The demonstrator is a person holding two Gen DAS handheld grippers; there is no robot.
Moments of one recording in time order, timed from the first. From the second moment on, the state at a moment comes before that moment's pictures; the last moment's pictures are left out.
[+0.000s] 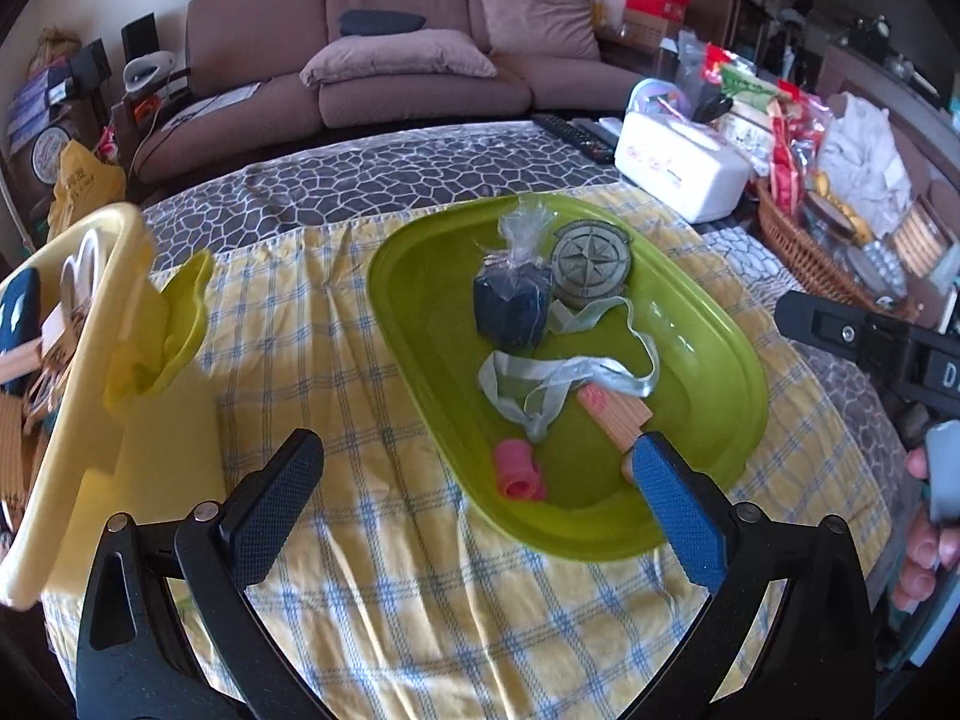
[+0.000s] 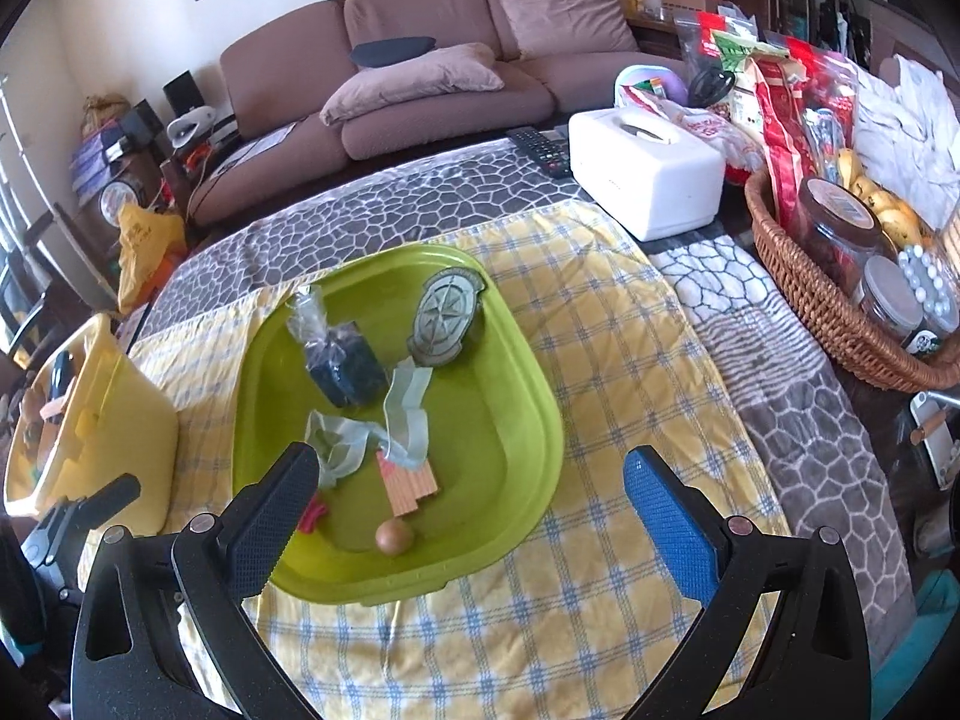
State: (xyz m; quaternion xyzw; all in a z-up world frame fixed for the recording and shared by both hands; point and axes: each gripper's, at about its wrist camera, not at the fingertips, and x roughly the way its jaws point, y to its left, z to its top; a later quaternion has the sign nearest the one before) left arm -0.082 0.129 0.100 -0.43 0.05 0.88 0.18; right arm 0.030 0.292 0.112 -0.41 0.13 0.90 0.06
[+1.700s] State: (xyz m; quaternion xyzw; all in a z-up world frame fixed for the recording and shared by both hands) left arm -0.189 0.174 0.086 -0.46 0.02 0.85 0.25; right arm -0.022 0.305 0.065 -0.47 0.17 0.87 -0.01
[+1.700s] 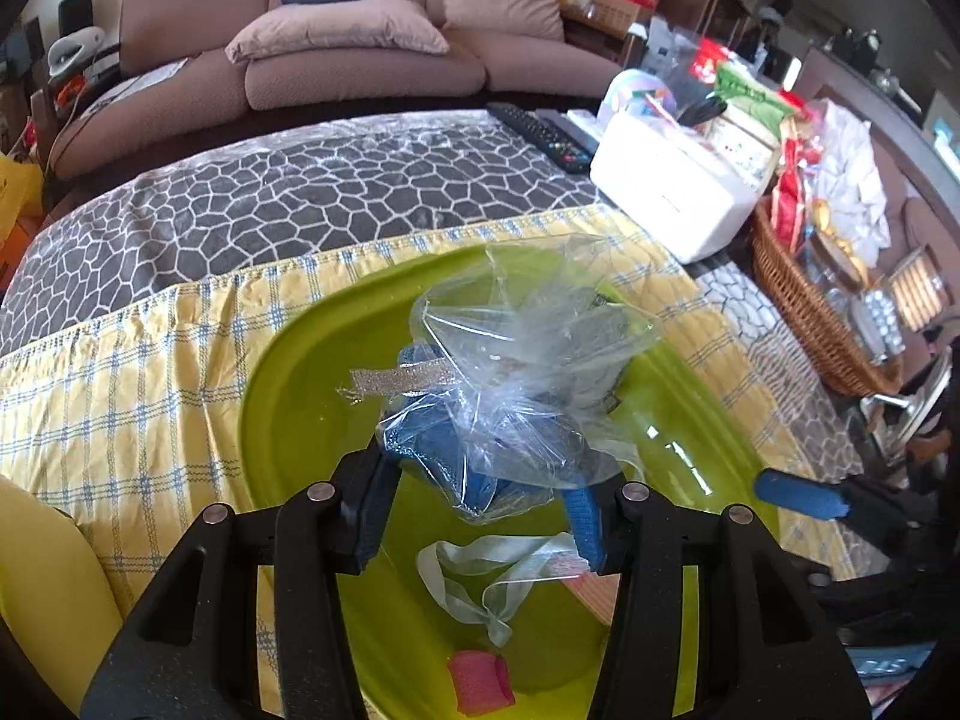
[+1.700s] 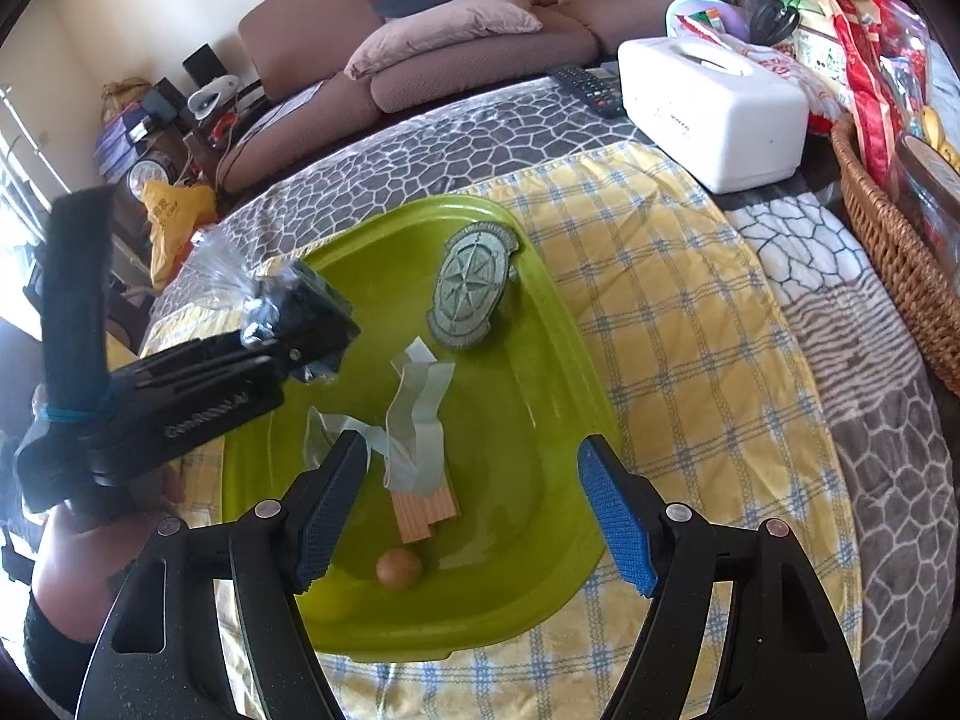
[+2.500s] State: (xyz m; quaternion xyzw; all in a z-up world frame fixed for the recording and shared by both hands) left arm -0.113 0.059 0.211 -0.38 -0.02 0.89 0.26; right arm -0.035 0.283 0.077 -0.43 0.16 0.89 -0.03
